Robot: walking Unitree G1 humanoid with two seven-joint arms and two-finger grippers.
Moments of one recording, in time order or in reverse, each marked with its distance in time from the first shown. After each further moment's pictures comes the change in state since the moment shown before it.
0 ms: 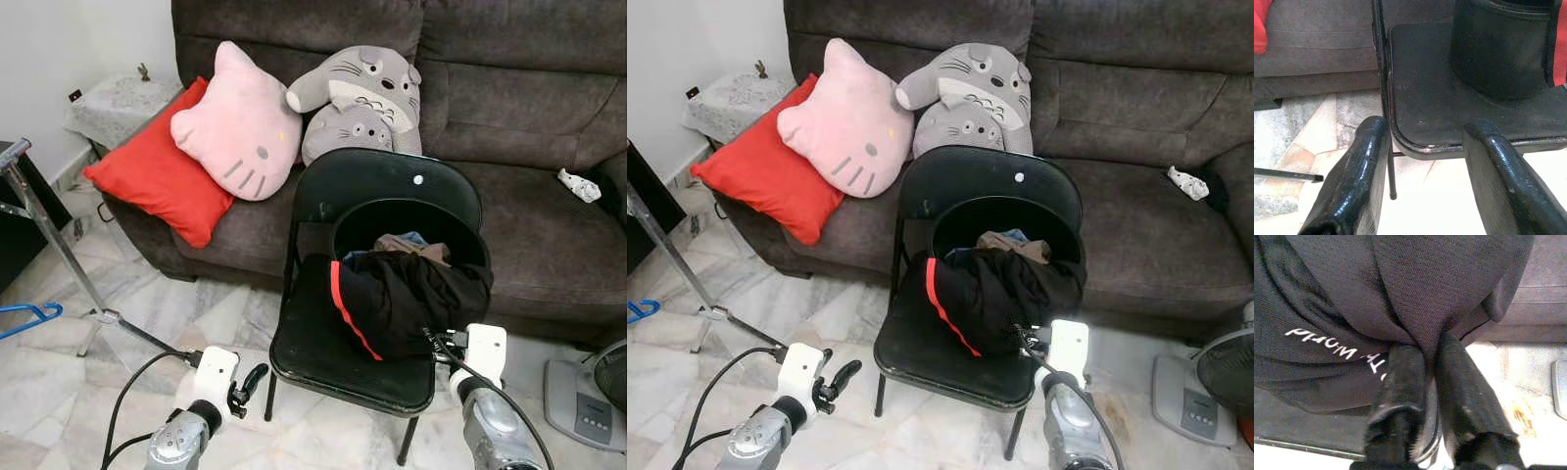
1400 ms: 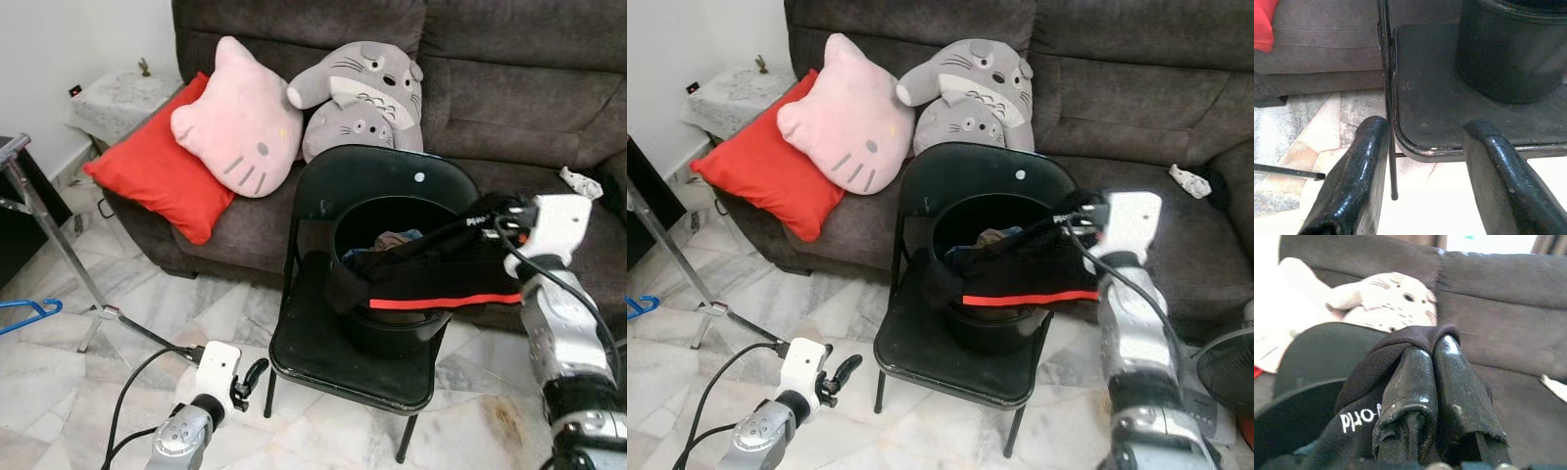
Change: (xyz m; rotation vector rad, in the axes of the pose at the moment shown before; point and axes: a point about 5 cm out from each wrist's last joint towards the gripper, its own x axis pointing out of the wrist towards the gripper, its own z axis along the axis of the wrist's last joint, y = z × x) left arm 0.007 0.000 0.005 -0.007 -0.003 0.024; right arm 0.018 -0.007 0.195 -0.171 -0.531 0.151
